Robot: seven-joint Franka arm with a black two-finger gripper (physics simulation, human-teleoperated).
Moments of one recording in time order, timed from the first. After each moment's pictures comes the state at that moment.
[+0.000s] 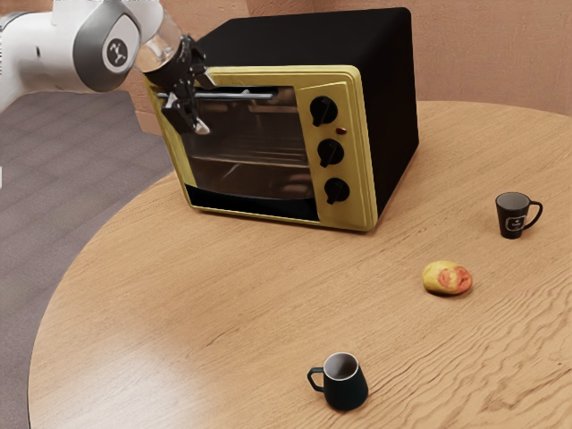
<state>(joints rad) 0.29 0.30 -0.05 -1.14 0.04 1.98 -1.79</state>
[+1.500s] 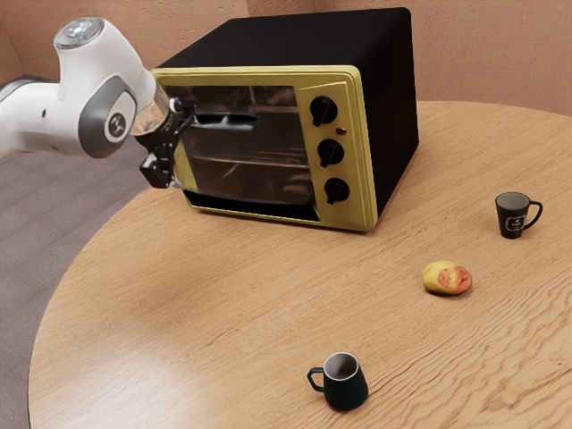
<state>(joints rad) 0.38 0.18 -0.06 -1.53 0.10 2.19 -1.56</state>
